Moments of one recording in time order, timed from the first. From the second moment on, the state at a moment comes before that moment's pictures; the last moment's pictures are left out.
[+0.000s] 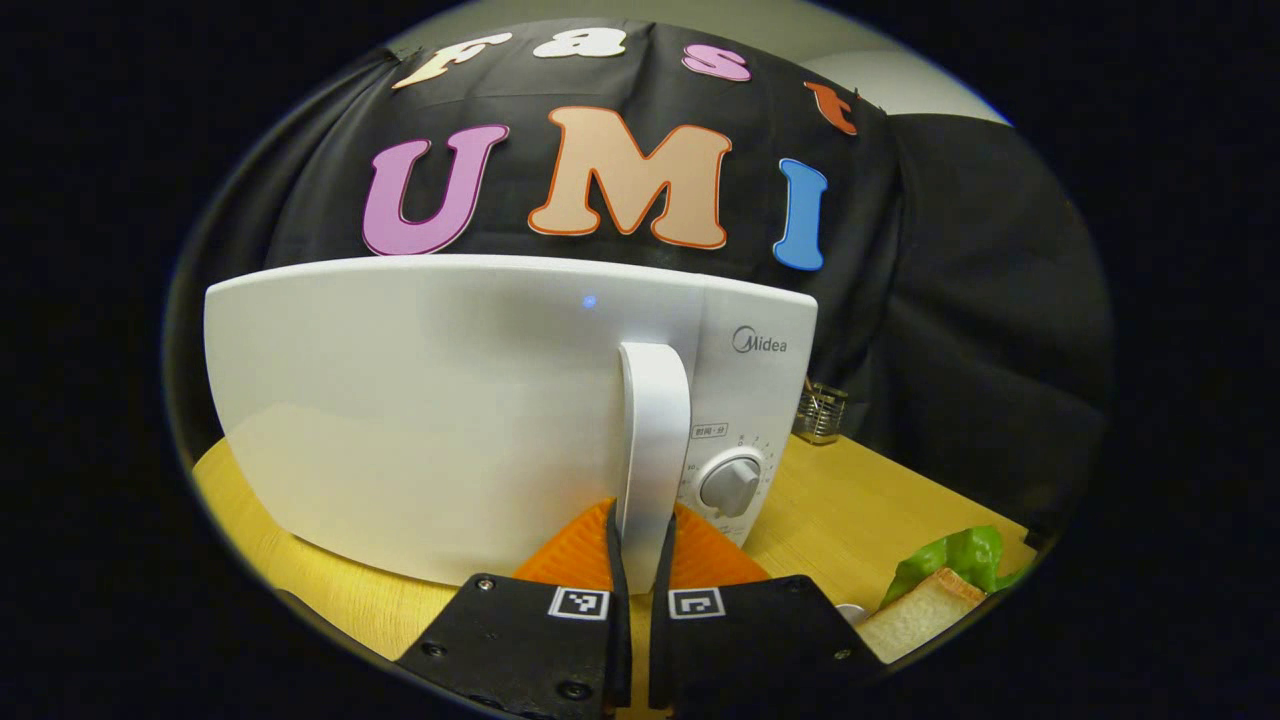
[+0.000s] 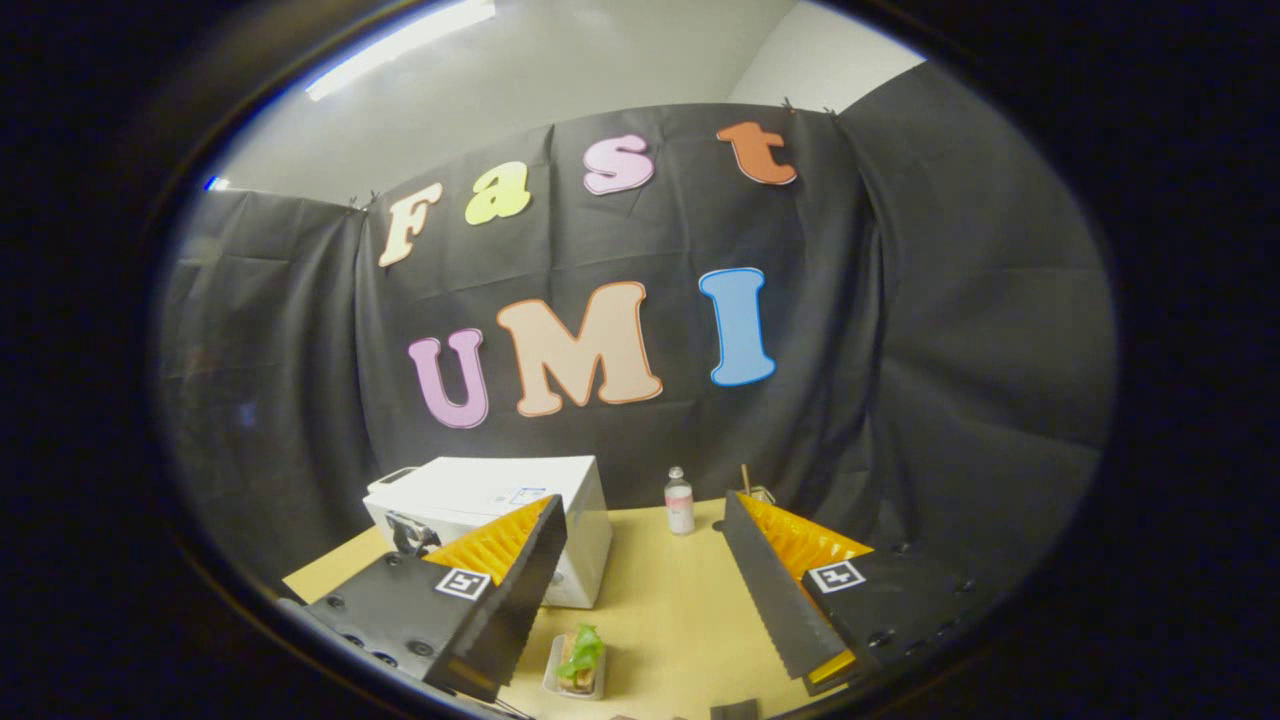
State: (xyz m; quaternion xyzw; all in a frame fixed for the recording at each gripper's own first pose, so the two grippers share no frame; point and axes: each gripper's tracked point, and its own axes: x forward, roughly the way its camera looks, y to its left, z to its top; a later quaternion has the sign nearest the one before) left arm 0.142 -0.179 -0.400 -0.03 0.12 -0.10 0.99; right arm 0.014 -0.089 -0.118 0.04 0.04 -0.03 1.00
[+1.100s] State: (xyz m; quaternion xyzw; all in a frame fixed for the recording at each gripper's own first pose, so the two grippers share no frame) left arm 0.020 -0.150 -0.391 -0.02 0.10 -0.15 0.98; right arm 0.021 -0.047 -0.166 0.05 0.07 0.00 1.00
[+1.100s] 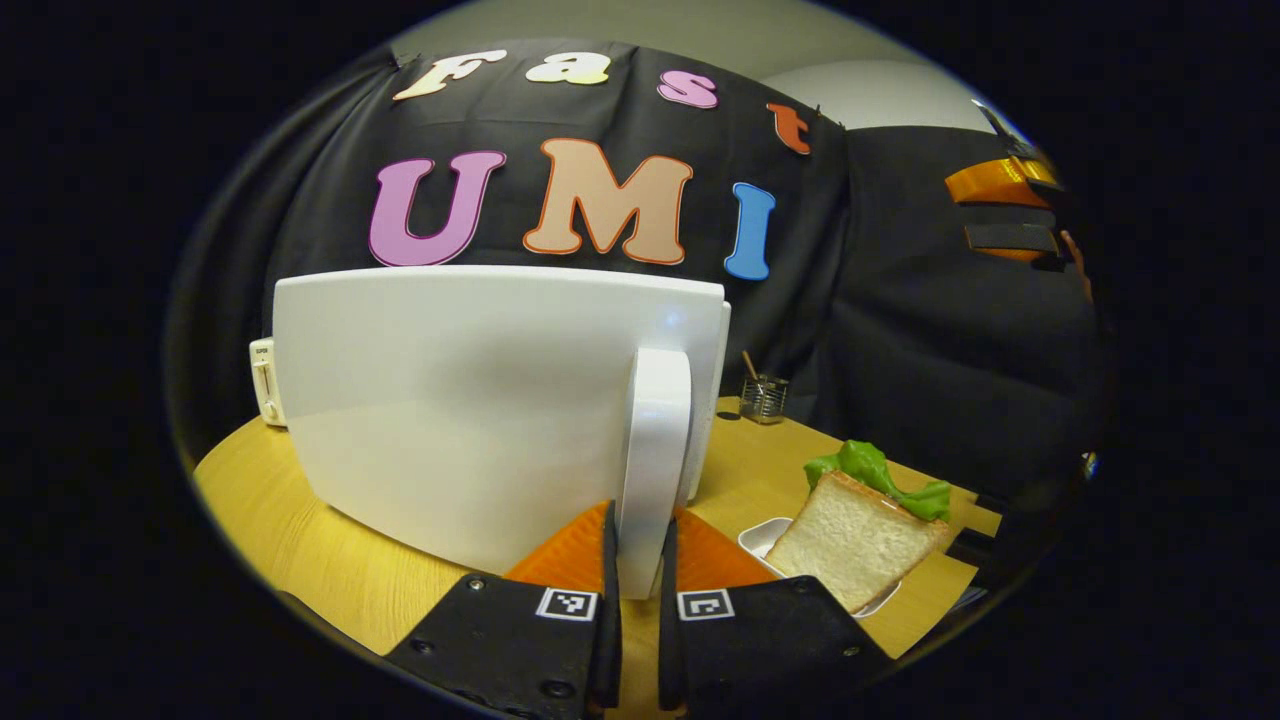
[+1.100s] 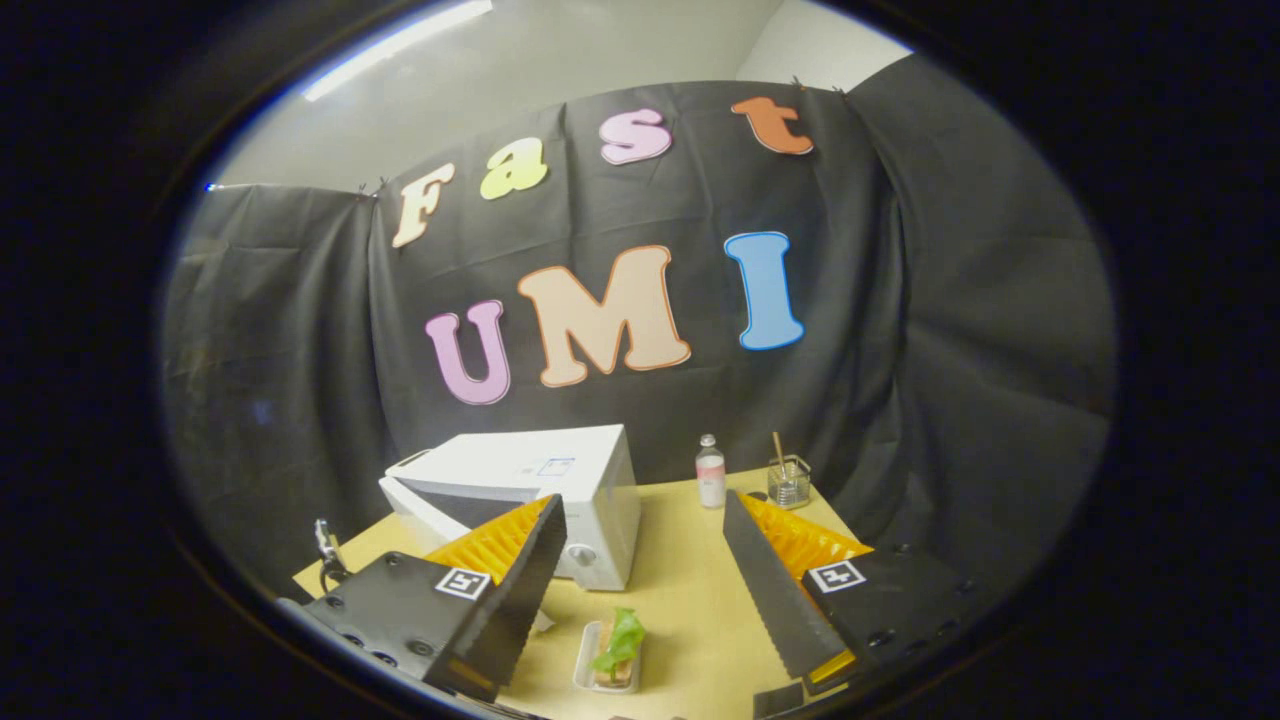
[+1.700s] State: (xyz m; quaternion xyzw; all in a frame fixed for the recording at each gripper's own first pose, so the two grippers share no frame) left arm -0.036 -0.085 -0.392 -0.05 0.11 -0.07 0.99; right arm 0.008 -0.041 -0.210 0.06 0.09 0.00 0.99
